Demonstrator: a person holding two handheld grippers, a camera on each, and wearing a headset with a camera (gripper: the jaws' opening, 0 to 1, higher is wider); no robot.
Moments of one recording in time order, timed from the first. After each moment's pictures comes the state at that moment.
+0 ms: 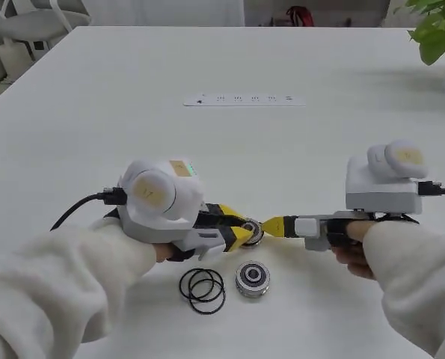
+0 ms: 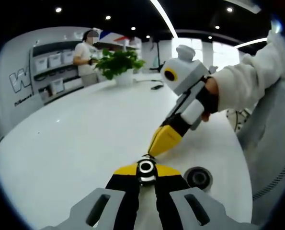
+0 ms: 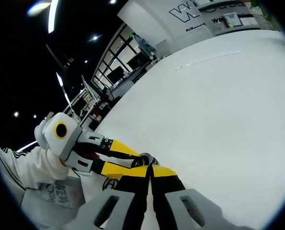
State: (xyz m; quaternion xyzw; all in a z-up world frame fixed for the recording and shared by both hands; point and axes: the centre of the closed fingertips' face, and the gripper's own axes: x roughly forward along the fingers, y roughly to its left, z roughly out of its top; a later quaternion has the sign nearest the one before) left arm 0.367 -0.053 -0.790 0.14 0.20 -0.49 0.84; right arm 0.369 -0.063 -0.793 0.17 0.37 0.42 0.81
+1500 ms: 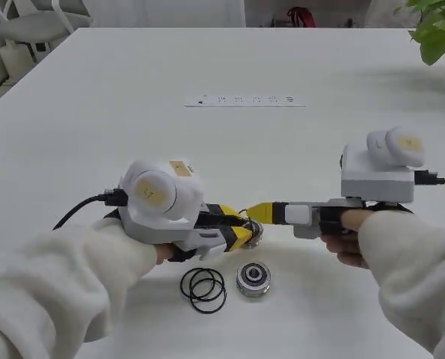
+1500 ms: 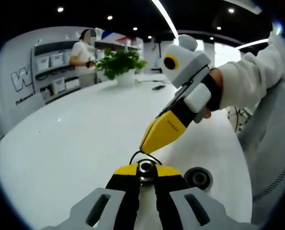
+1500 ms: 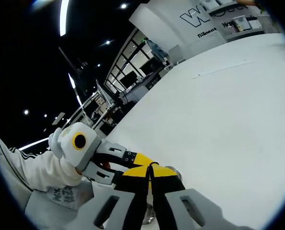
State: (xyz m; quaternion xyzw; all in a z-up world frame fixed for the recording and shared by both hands) left arm 0.367 -0.052 -0.791 0.13 0.20 -0.48 0.84; right arm 0.369 -0.046 -0.766 0.15 0.33 0.47 0.81
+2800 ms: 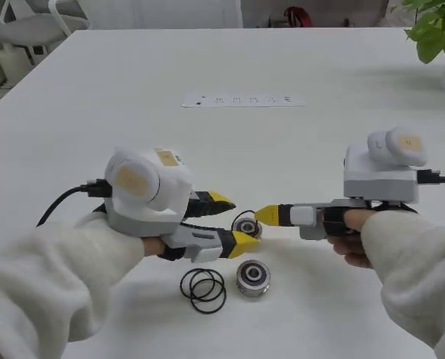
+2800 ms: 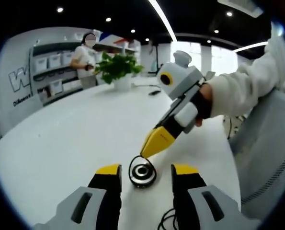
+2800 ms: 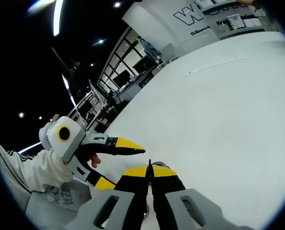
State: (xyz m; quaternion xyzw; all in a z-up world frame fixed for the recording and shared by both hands) left arm 0.357 -0.048 -0.764 0.12 0.19 -0.50 0.84; right arm 0.370 -0.053 -0.771 0.19 0.35 0.45 0.80
